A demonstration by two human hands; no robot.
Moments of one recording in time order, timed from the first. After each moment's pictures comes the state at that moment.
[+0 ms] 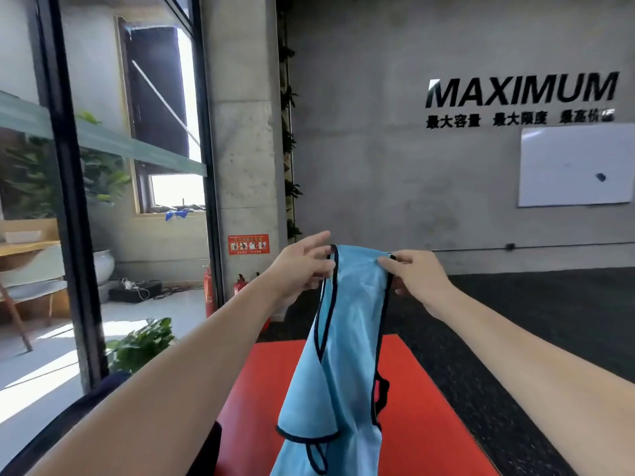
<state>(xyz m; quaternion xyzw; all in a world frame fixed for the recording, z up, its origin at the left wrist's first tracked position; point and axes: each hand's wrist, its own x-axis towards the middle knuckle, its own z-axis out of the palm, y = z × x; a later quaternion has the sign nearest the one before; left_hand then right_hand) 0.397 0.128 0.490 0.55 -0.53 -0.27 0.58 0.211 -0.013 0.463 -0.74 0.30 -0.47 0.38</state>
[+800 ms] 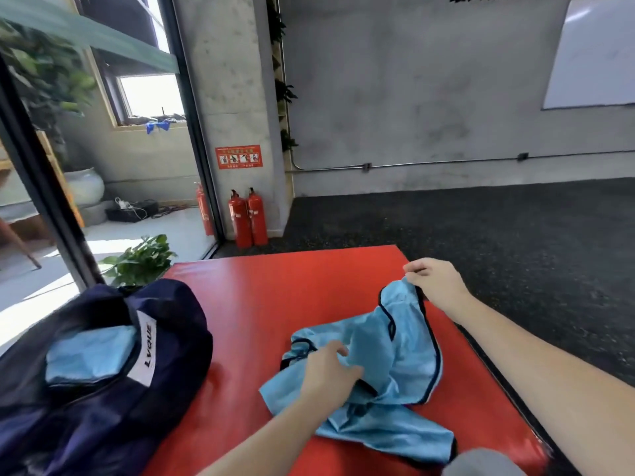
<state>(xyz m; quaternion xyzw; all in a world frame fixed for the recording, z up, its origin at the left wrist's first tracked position) 0.337 0.108 0.172 0.80 -0.40 -0.25 0.37 0.189 -0.091 0.259 -0.75 0.44 -0.35 0.36</state>
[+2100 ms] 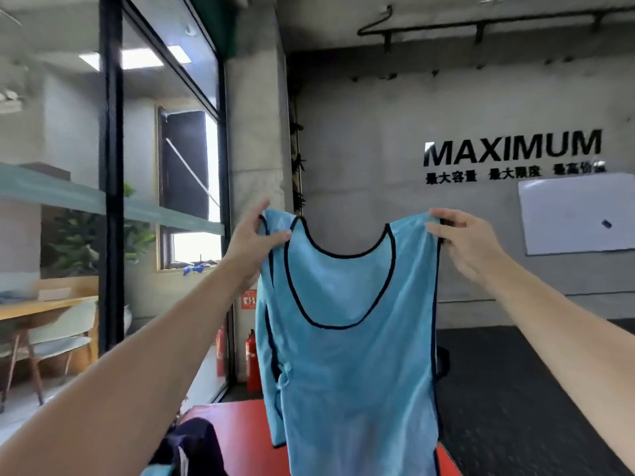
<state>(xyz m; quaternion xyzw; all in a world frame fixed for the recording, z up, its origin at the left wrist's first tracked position) 0.382 0.228 0.618 0.47 -0.52 -0.07 0.71 0.081 0.018 0.604 -0.62 0.11 -0.61 0.49</state>
